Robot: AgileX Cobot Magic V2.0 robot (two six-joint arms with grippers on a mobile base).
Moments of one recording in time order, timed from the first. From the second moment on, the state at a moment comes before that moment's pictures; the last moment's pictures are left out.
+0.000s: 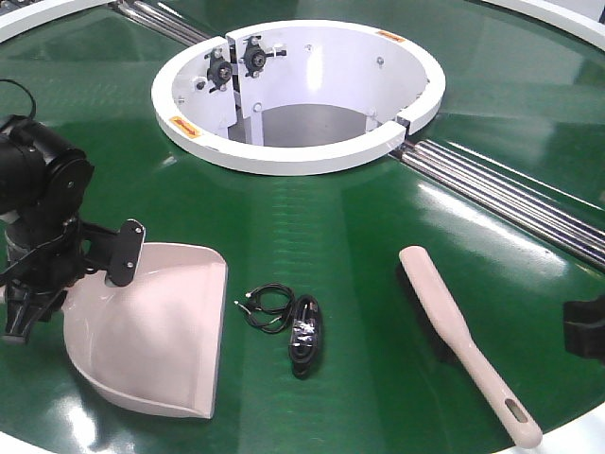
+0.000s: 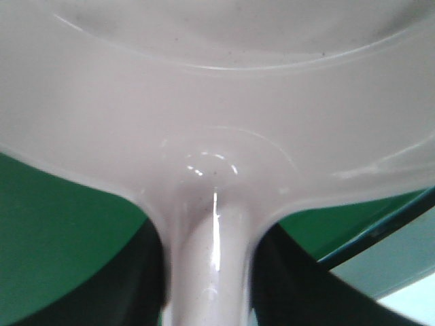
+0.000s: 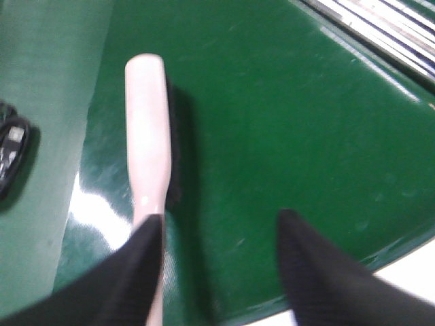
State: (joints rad) left arm -0.28 1.77 -1.25 0.38 1.21 1.12; right arm 0.07 0.80 -0.69 0.07 0.78 -0.02
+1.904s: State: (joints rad) left arm -0.28 1.77 -1.25 0.38 1.21 1.12; right arm 0.30 1.68 -0.95 0.02 0.92 0.03
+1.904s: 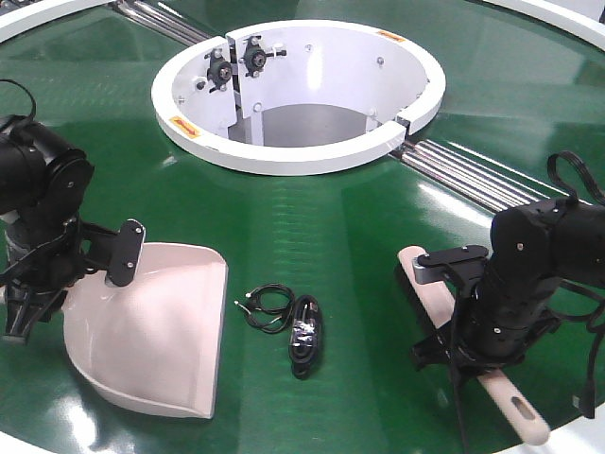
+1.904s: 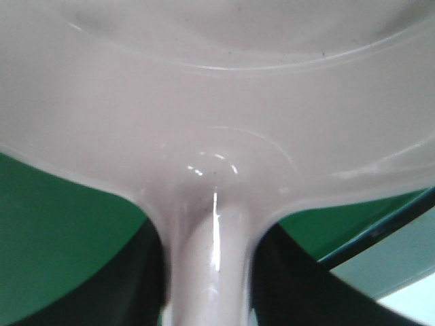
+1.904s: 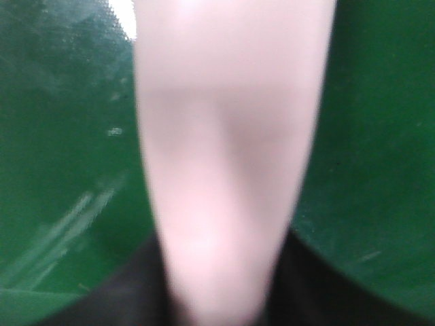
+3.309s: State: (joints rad) left arm -0.28 1.77 -1.25 0.38 1.21 1.12; right arm 0.65 1.91 -1.35 0.08 1.20 0.44
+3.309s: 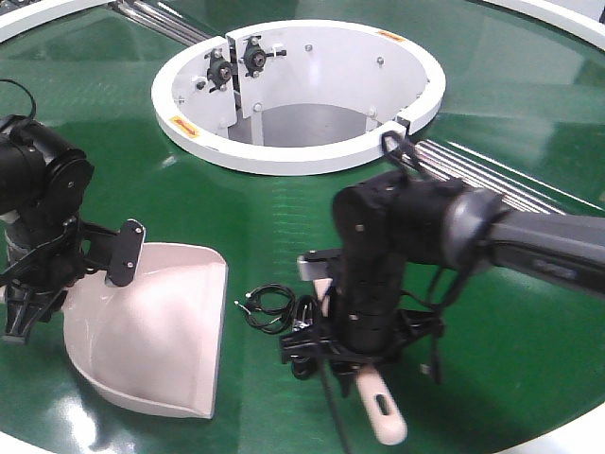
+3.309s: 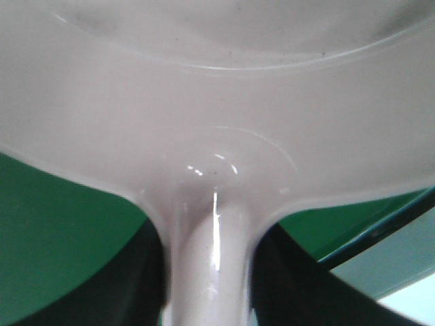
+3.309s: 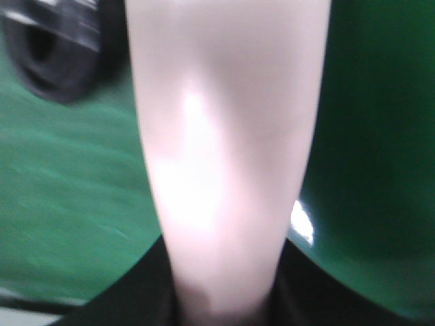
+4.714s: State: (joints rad) left arm -0.28 1.77 -1.25 0.40 1.22 1.12; right arm 0.58 1.87 -1.51 0.05 1.23 0.29
